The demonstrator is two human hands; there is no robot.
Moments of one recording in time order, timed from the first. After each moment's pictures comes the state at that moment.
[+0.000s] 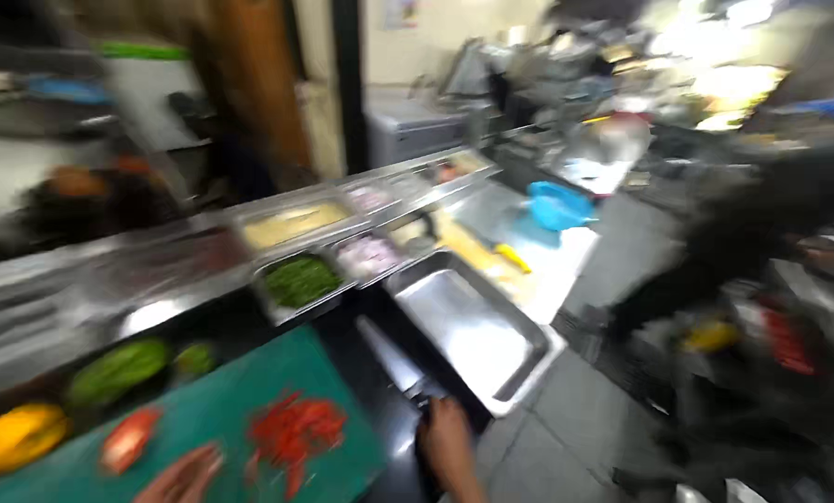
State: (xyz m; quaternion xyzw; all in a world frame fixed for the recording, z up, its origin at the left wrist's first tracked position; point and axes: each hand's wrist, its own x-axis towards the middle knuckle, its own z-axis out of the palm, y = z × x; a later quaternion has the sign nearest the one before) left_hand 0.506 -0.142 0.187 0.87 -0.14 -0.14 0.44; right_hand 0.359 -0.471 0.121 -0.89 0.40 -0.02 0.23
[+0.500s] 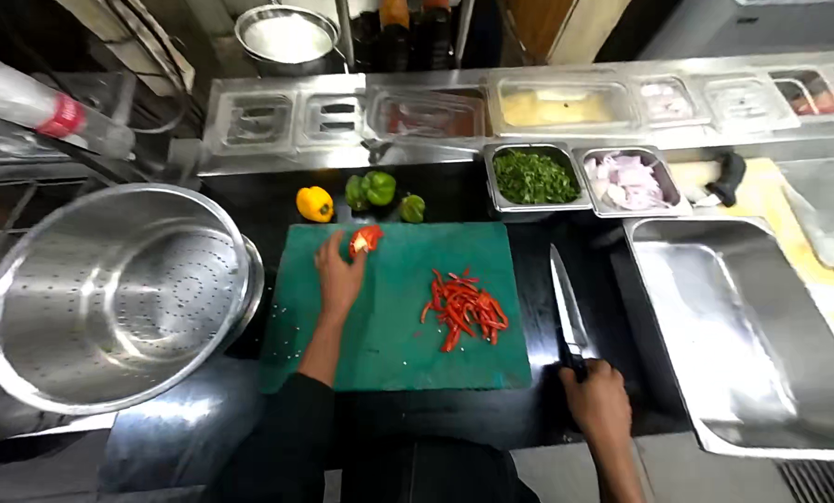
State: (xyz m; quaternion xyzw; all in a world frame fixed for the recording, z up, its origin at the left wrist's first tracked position) left_hand 0.558 -0.082 0.148 0.89 0.16 0.05 0.42; right_hand 0.381 -0.459 0.129 -0.92 0.33 0.06 0.22
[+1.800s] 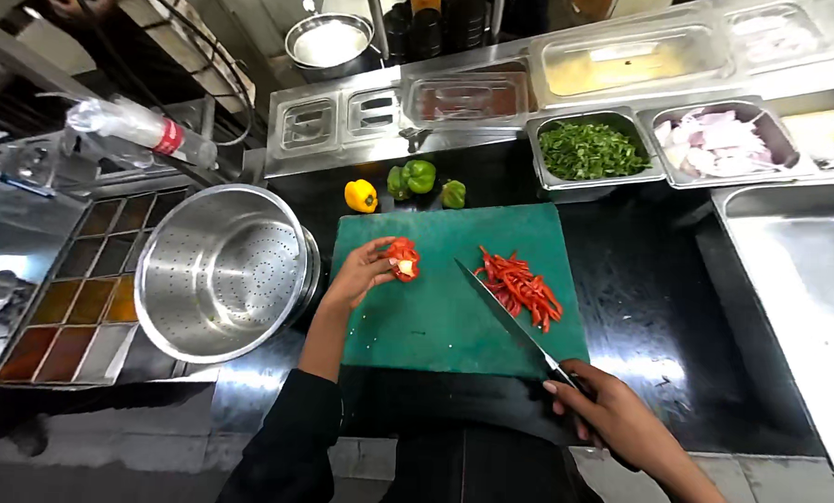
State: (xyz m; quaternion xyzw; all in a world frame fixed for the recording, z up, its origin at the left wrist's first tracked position) left_hand 0.531 -0.031 0.184 0.72 0.10 -0.17 0.67; right_hand 0.374 -0.418 0.148 -0.80 0.05 0.30 0.52
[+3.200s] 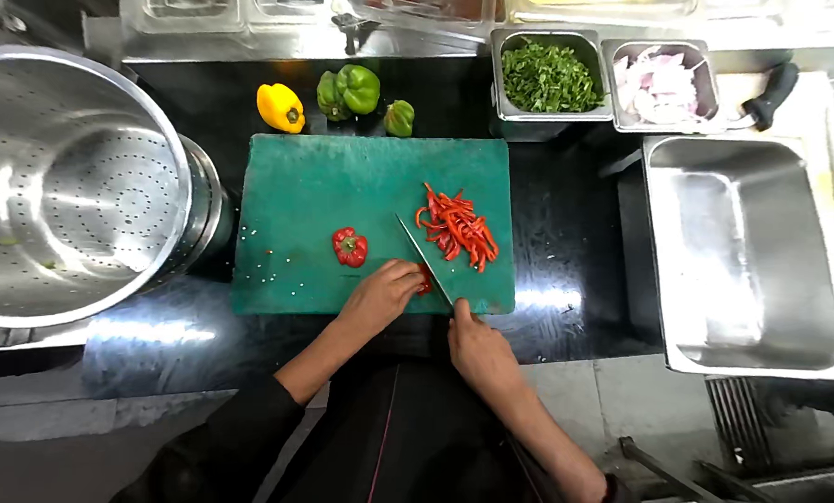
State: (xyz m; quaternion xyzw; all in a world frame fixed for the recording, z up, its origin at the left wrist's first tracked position) left_hand 0.426 -0.144 0.105 0.88 -0.31 0.06 0.34; right_hand 0.367 -0.332 0.171 -0.93 0.02 0.33 0.14
